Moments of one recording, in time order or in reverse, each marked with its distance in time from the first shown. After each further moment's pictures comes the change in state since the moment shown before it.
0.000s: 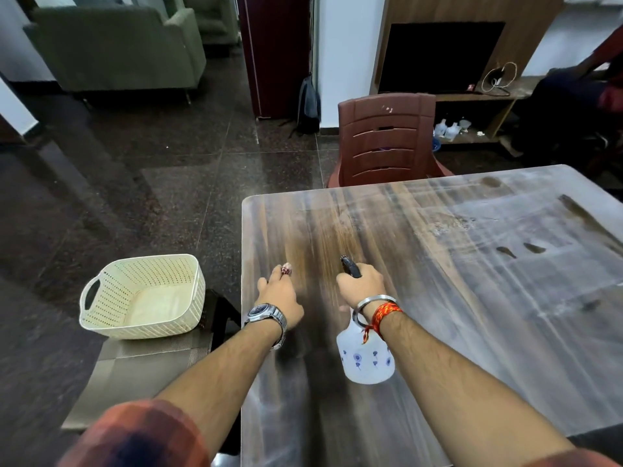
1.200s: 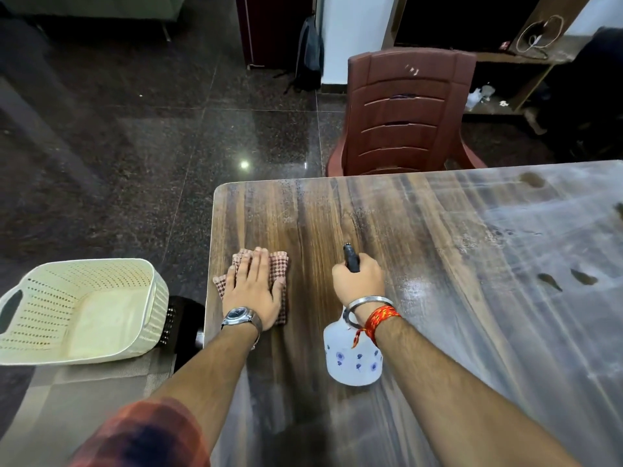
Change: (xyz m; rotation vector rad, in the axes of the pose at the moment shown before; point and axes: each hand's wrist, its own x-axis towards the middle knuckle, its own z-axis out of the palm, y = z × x) left_hand 0.161 -0.046 0.059 0.187 0.186 0.024; right_hand 0.150 -0.010 0.039 -0.075 0.098 0.024
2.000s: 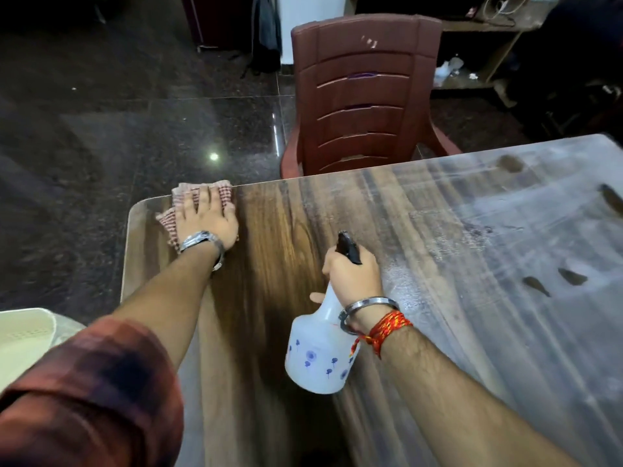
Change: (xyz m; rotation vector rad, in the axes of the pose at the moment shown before) left_hand 0.208 0.046 -0.005 0.087 0.016 -0.153; right_hand 0.091 0.007 -0.041 0.399 -0.037 0.225
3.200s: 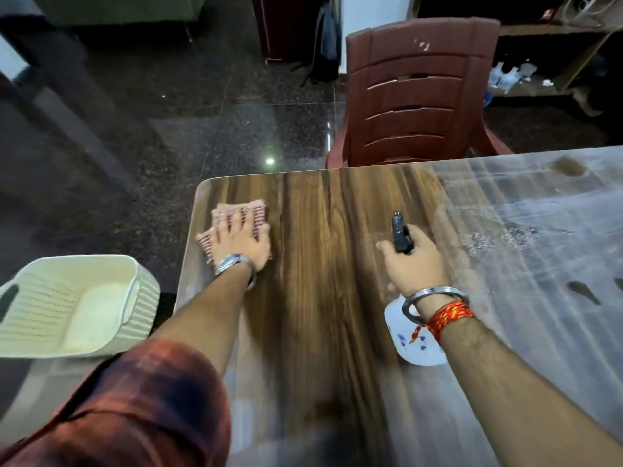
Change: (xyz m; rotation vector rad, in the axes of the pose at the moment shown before) left_hand -0.102 -0.025 0.010 -0.081 0.007 -0.125; right_hand -0.017 0.011 -0.060 -0.429 0.012 -0.310
